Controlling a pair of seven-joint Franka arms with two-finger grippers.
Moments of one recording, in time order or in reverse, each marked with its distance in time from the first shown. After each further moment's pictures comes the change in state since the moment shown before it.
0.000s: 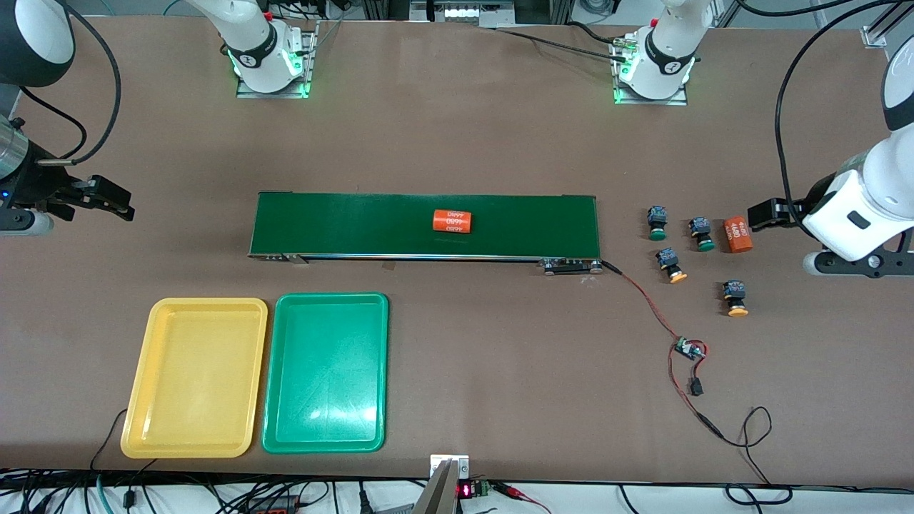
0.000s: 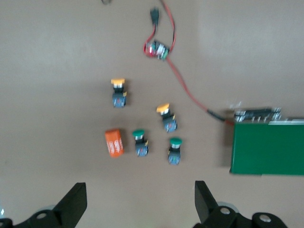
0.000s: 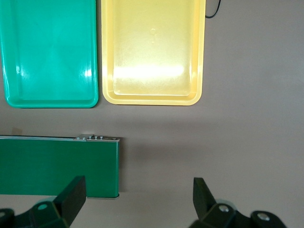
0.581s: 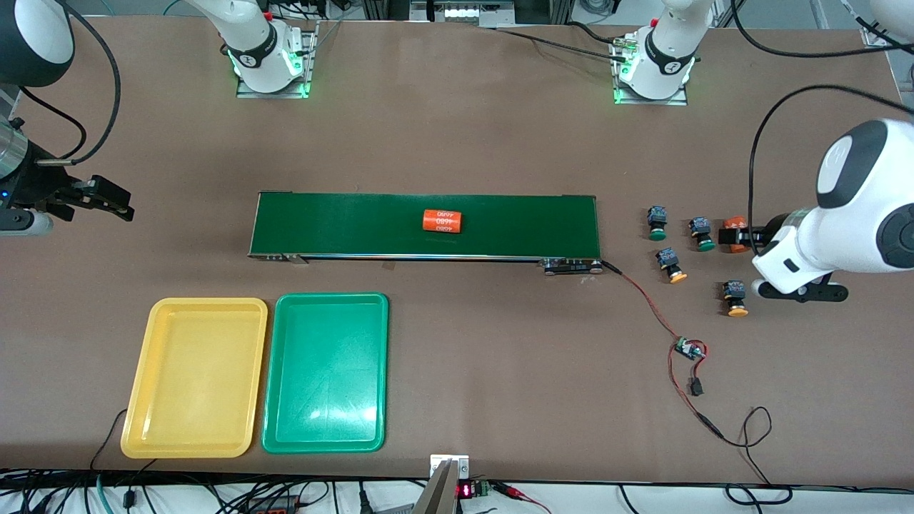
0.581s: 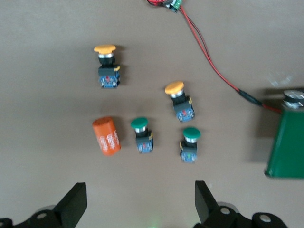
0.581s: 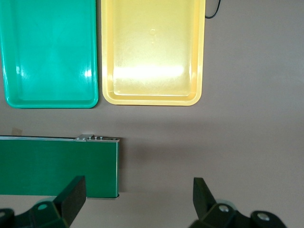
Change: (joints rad) left arm 0.148 0.057 0.011 -0.357 0.000 0.275 0.001; right arm 0.000 0.000 0.000 0.001 0.000 0.000 0.000
